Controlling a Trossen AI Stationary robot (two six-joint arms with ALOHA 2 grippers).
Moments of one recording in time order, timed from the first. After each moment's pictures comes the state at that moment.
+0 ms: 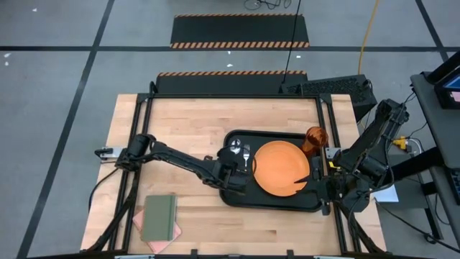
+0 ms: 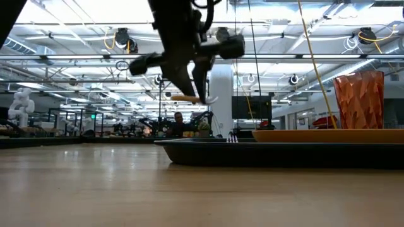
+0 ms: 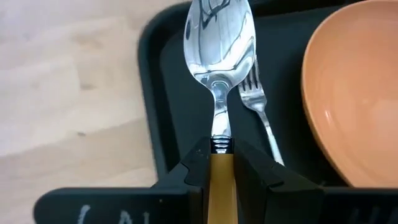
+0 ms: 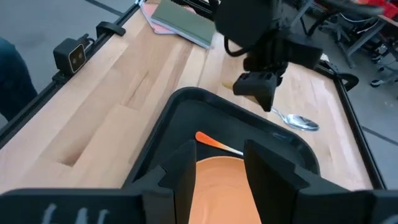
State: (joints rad) left arm -0.26 2.11 1.70 -1.00 -0.67 -1.49; right arm 0.96 0.93 0.87 -0.72 0.78 0.25
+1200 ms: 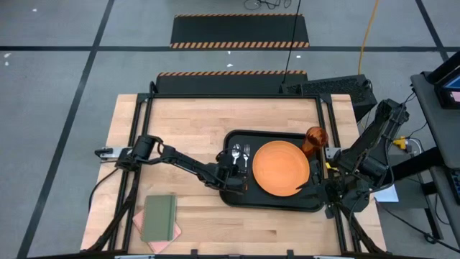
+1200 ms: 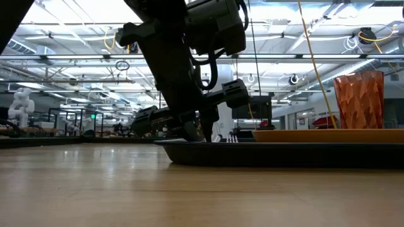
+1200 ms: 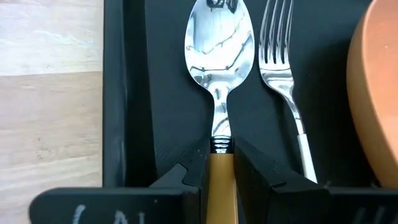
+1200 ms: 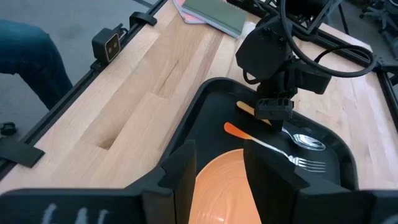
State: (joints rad) left arm -0.23 2.17 1.45 -0.55 -0.67 -1.59; right arm 0.96 0.93 0.87 -0.73 0.65 0.27
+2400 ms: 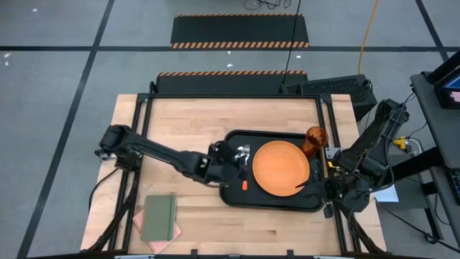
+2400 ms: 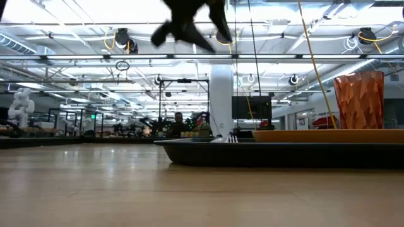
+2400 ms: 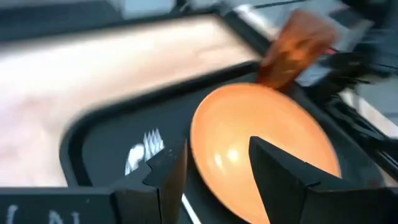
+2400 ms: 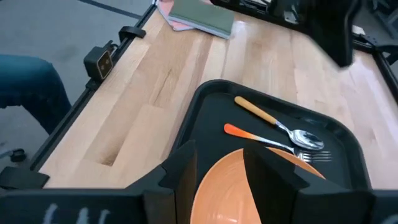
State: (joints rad) left arm -0.27 1.83 1.45 -0.40 -0.77 -0.97; right arm 0.96 0.93 0.87 -0.72 0.68 0.39
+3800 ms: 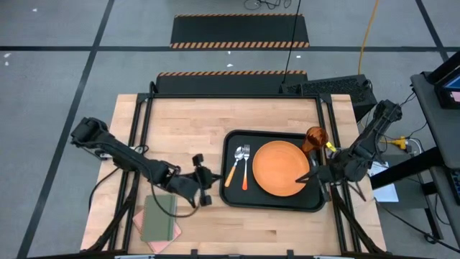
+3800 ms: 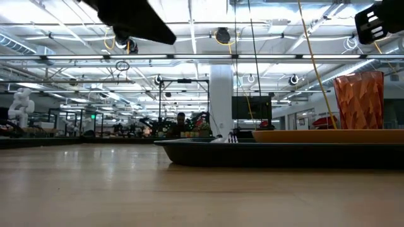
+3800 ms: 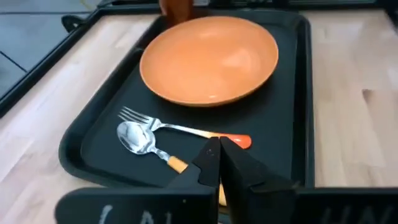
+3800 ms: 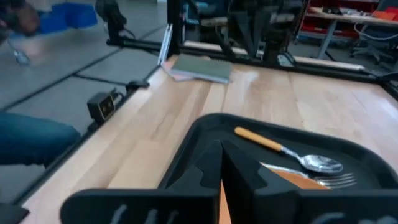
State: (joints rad) left arm -0.46 1.50 0.94 -0.08 -0.60 -0.30; right arm 0.86 0.44 0.31 -0.18 0.62 0.15
